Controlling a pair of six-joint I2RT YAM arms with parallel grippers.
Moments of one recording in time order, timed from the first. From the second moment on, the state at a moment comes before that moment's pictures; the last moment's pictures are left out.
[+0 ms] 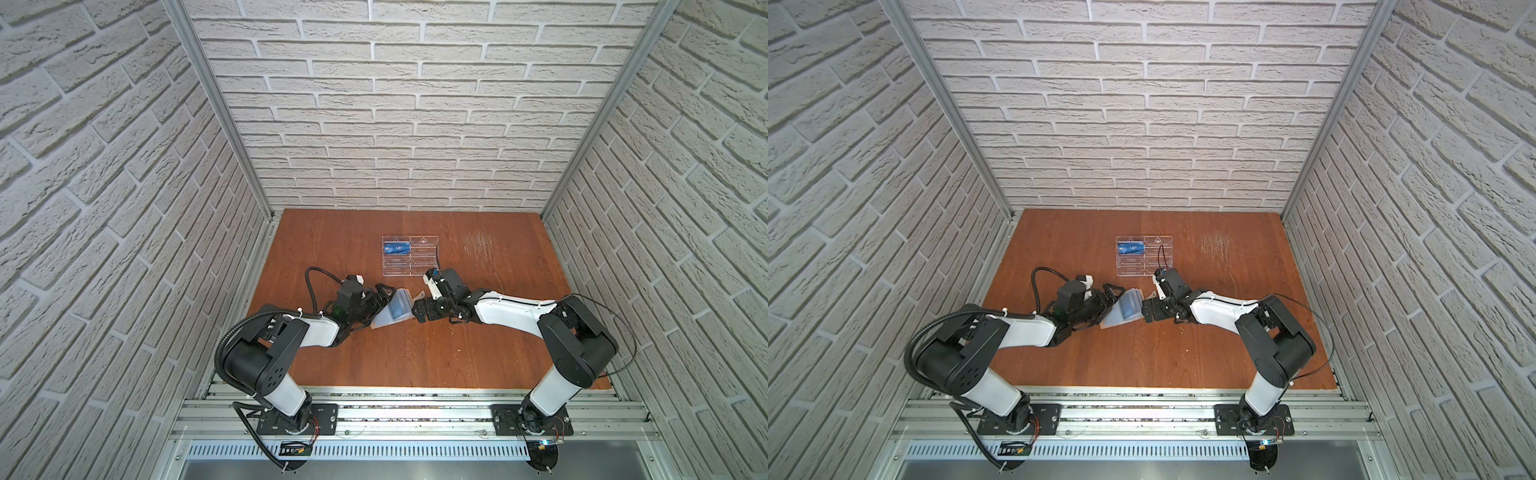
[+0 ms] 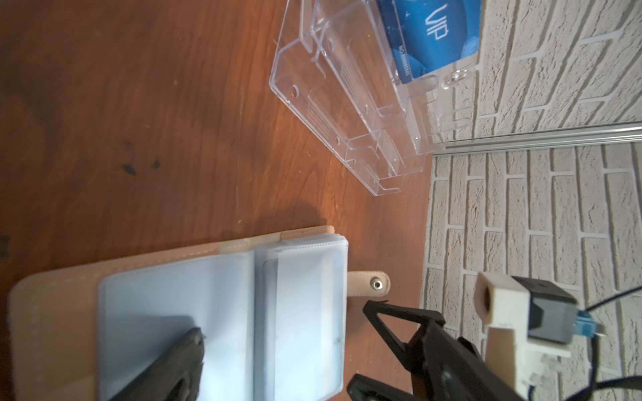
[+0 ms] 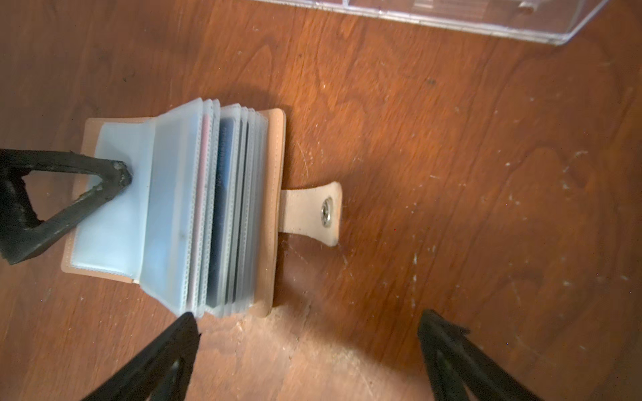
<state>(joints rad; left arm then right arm) -0.52 1.59 0.48 0.58 0.27 -1.15 0.59 1.70 0.90 -0.20 -0.09 0.39</state>
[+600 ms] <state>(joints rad) -0.52 1.59 0.45 0.63 0.27 -1.14 0.59 1.71 0.92 -0.20 -0.11 0.39</state>
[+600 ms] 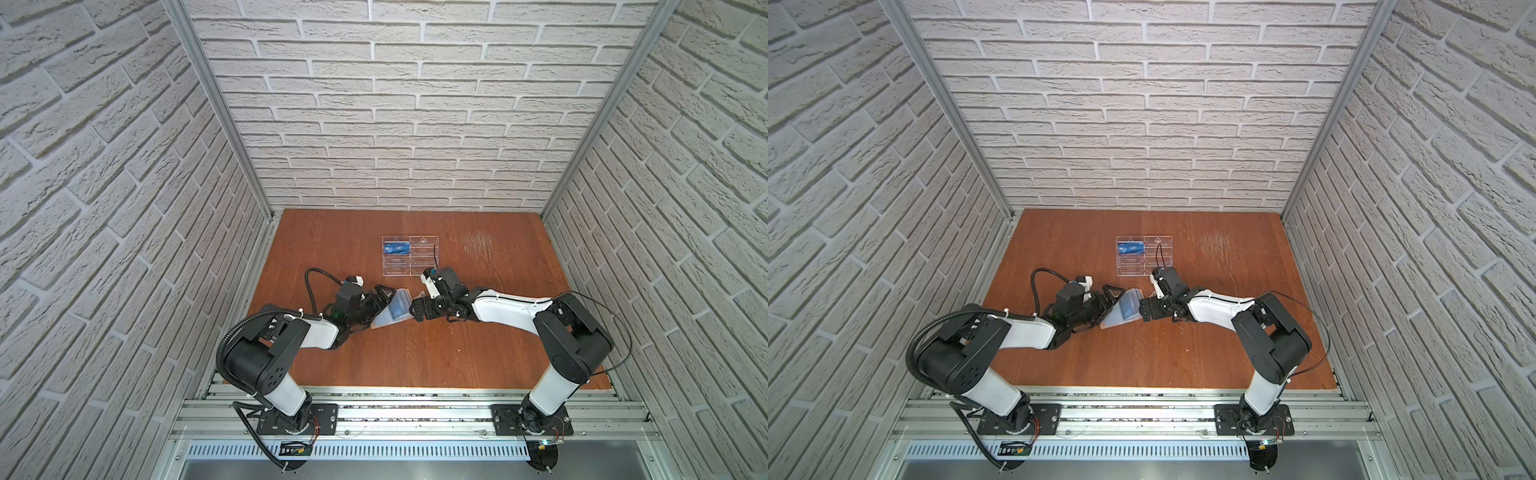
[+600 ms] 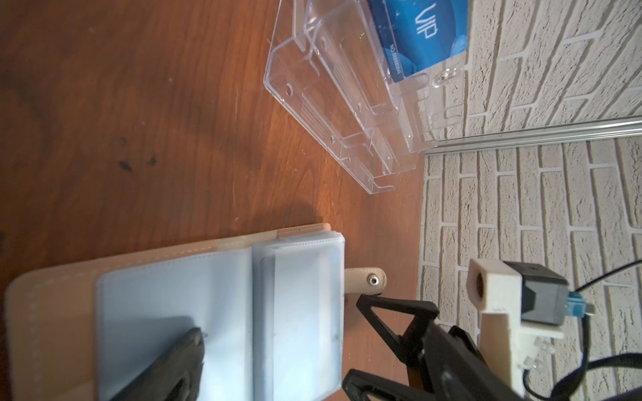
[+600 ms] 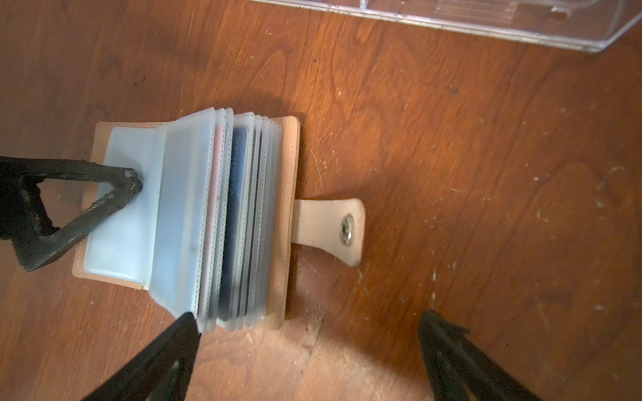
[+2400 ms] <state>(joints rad) -0.55 1.58 0.43 0.64 0.25 -1.12 0.61 1.76 0.97 -0.25 -0.07 0.38</state>
